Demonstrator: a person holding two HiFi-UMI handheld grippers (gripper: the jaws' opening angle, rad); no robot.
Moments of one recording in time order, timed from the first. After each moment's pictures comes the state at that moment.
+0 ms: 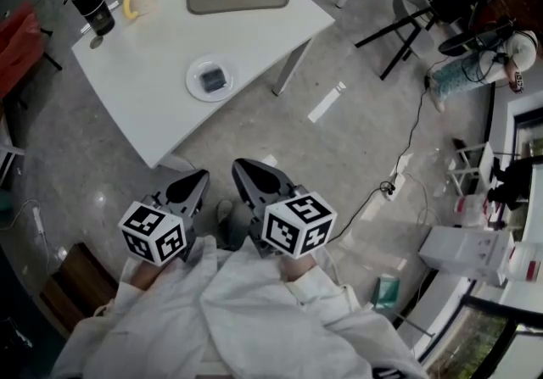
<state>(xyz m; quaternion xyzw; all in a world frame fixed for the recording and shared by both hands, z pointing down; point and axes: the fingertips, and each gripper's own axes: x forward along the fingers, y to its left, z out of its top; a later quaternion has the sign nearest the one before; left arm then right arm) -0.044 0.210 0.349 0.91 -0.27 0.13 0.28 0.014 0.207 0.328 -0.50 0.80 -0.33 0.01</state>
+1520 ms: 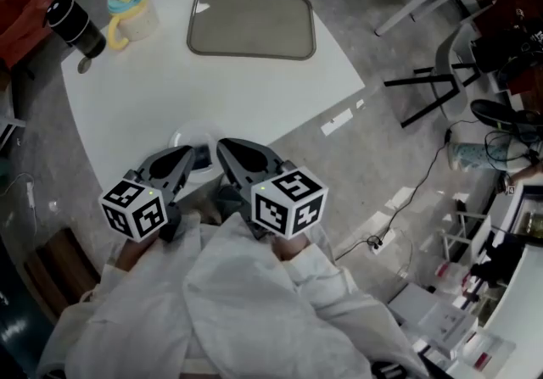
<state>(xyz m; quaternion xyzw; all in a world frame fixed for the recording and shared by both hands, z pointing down) 0.020 -0.060 0.363 0.87 -0.37 0.10 0.32 0.074 -0.065 0.338 -0.36 0.87 -0.33 -0.05</state>
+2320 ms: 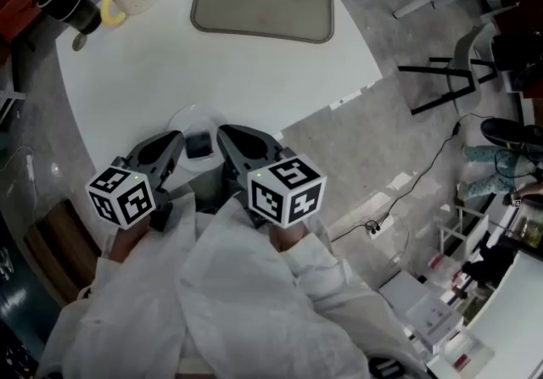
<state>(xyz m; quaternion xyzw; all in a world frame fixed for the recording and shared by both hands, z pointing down) -0.016 -0.084 0.398 0.83 -0.40 0.11 0.38 0.059 -0.090 0.383 -0.35 0.86 -0.37 -0.09</state>
